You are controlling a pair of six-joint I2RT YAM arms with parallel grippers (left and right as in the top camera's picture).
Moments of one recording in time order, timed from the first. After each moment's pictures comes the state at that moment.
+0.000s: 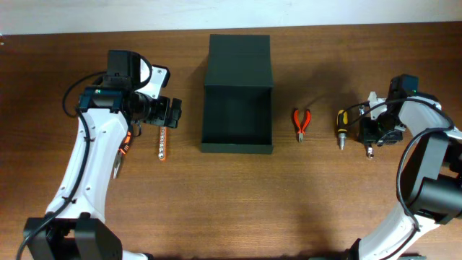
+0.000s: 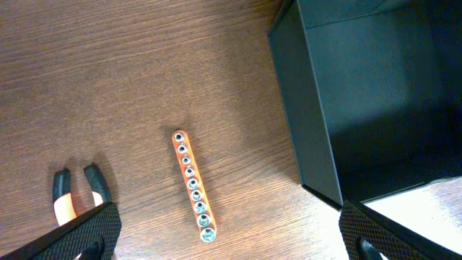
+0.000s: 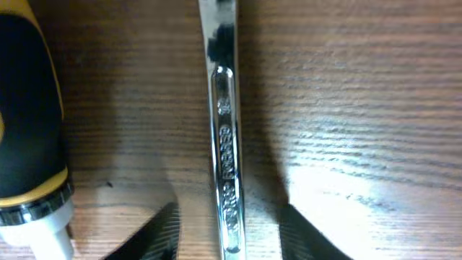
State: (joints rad) left arm -0.05 1.62 1.43 -0.94 0.16 0.18; right arm -0.33 2.00 1.31 -0.82 -0.04 -0.29
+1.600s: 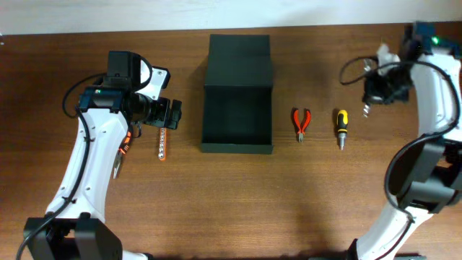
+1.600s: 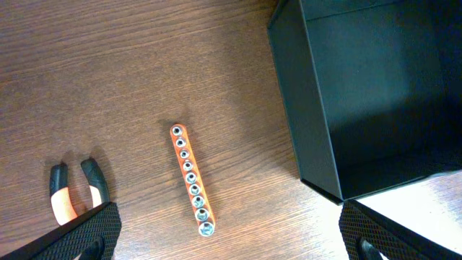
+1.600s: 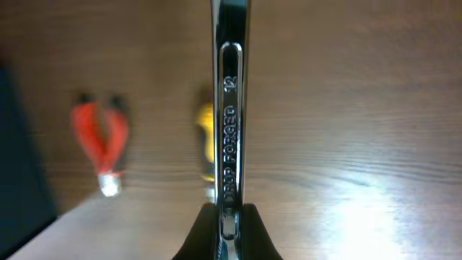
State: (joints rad) left arm -0.05 1.62 1.43 -0.96 0.16 0.18; right arm -0.22 2.06 1.94 -1.33 -0.18 -0.12
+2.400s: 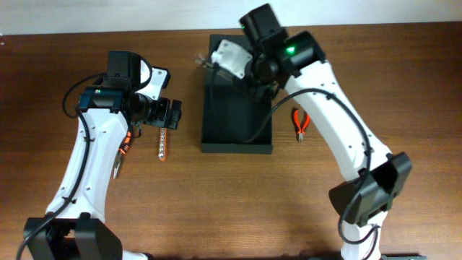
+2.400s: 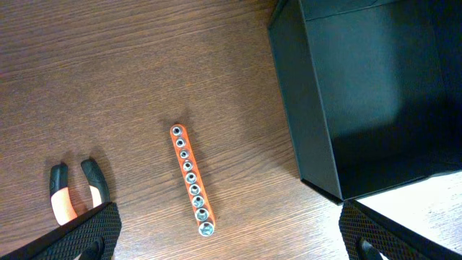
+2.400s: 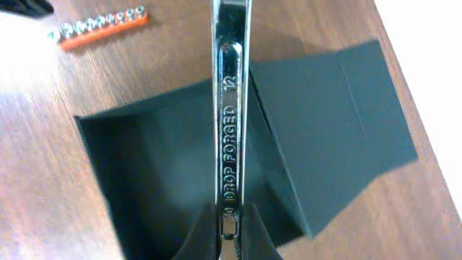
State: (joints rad) left arm -0.05 1.62 1.43 -0.96 0.16 0.18; right arm 0.49 2.05 2.17 -1.18 -0.19 -0.68
